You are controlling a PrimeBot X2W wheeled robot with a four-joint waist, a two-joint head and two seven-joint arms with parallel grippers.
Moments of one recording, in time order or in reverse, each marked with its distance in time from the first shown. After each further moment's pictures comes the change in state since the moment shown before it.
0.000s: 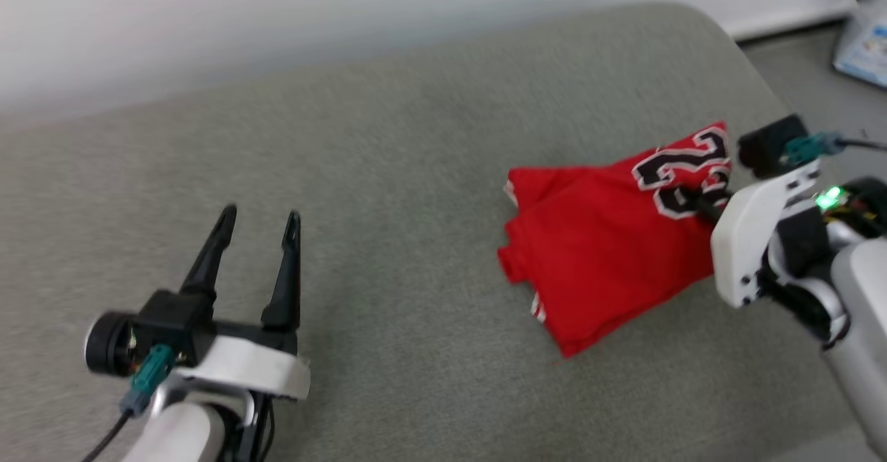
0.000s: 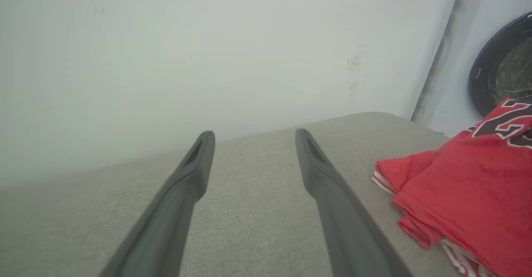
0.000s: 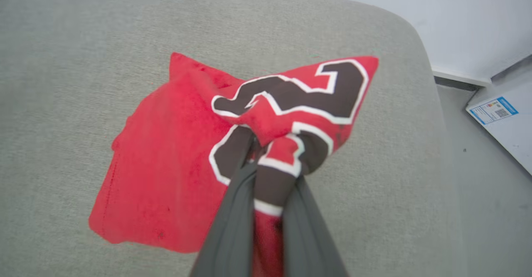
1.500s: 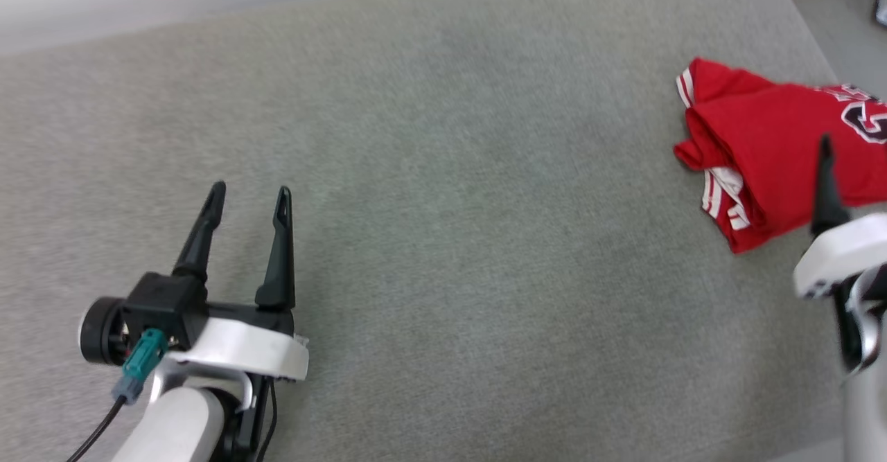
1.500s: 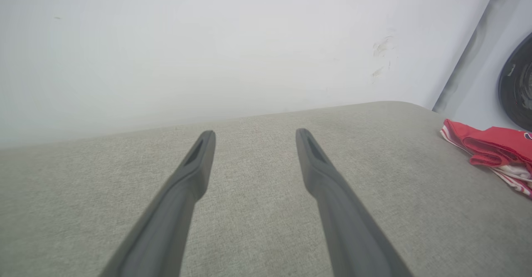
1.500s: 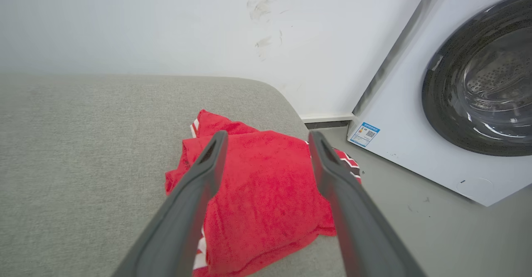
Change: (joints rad) left arm -0.067 0.000 -0.001 -0.003 -0.007 0.014 0.002; right arm 0.096 0.291 -0.679 0.102 -0.587 0.000 -0.609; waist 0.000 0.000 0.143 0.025
